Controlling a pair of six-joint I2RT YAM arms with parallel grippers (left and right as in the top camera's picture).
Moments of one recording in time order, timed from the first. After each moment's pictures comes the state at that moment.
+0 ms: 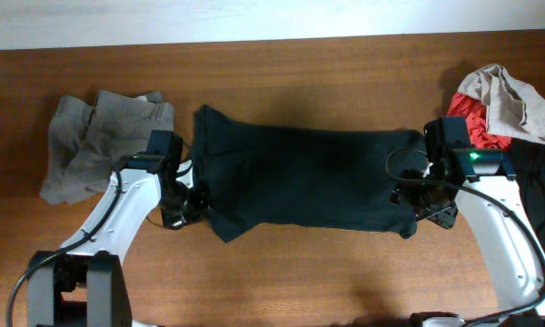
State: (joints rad) left arm -0.12 1.65 1.03 -0.93 0.35 -0.36; right arm -0.03 1.40 1.10 -1.16 0.00 0.50
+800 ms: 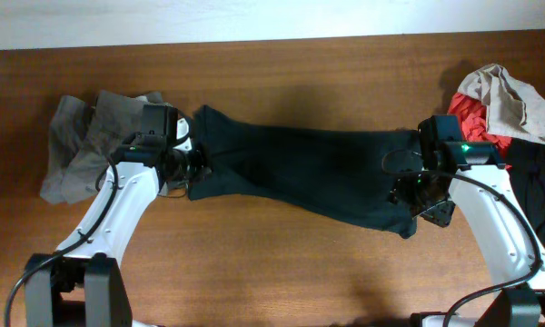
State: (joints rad) left arm -0.12 1.65 1.11 -0.62 0.31 -0.41; right arm -0.03 1.47 1.10 -1.15 0.00 0.50
